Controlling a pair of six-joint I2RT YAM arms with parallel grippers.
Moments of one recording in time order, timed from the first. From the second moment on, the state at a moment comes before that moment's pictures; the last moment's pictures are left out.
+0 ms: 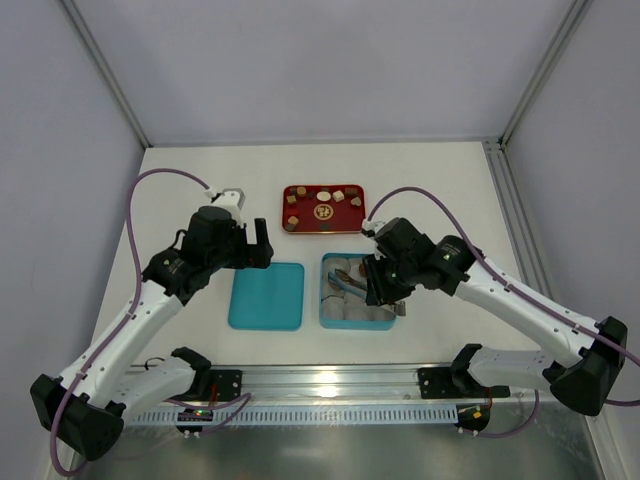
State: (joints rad) left arm -0.50 0.97 0.95 -0.65 -0.08 -0.37; right arm 0.82 1.16 1.09 -0.97 -0.09 0.45
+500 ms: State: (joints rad) left arm -0.50 0.97 0.95 -0.65 -0.08 -0.37; right arm 0.83 1.16 1.08 -0.97 -0.07 0.45
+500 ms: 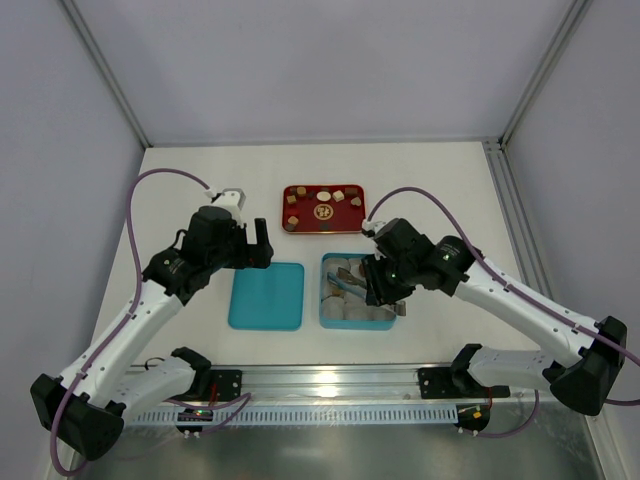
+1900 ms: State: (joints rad) left arm -0.50 0.97 0.95 -0.65 -0.08 -0.37; right arm 0.55 2.05 1.97 -0.96 0.03 0.19
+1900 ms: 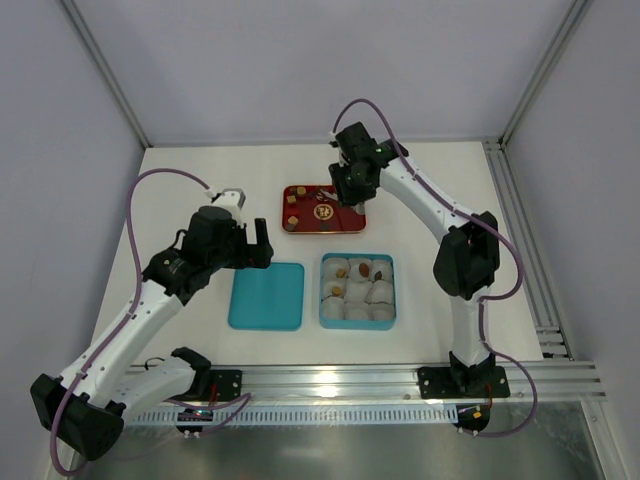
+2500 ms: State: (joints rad) left arm -0.50 0.97 0.95 -0.65 -0.08 -0.37; right arm 0.55 2.10 1.98 -0.95 0.00 0.19
